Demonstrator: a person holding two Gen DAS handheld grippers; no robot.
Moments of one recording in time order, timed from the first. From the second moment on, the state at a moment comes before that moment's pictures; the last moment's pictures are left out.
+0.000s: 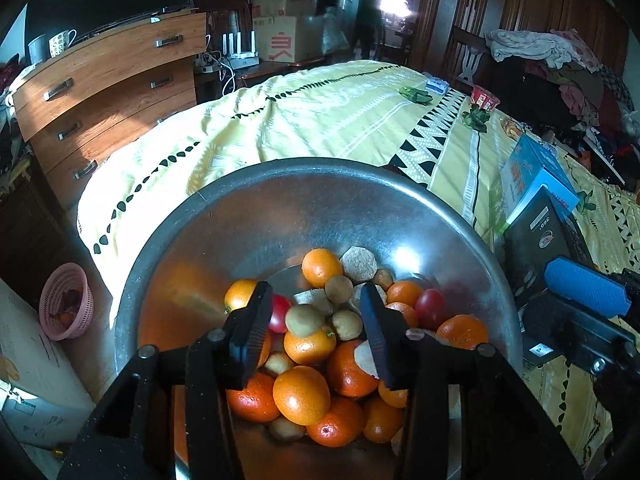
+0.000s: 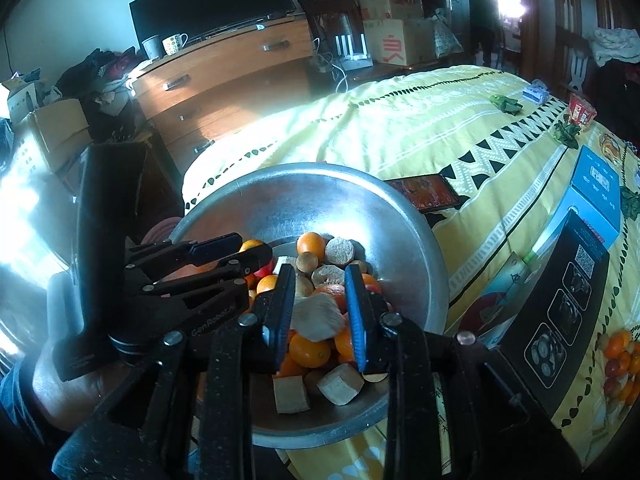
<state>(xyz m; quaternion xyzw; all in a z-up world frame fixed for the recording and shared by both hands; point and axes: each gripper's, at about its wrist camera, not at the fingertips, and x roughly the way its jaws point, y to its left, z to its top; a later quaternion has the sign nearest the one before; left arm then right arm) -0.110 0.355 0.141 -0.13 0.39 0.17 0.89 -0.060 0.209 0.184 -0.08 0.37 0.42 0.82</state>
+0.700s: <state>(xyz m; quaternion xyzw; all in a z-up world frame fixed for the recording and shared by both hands) -0.081 0.096 0.233 0.00 0.31 0.02 0.95 -0.087 -0.056 0.237 0.04 0.24 0.18 0.95</state>
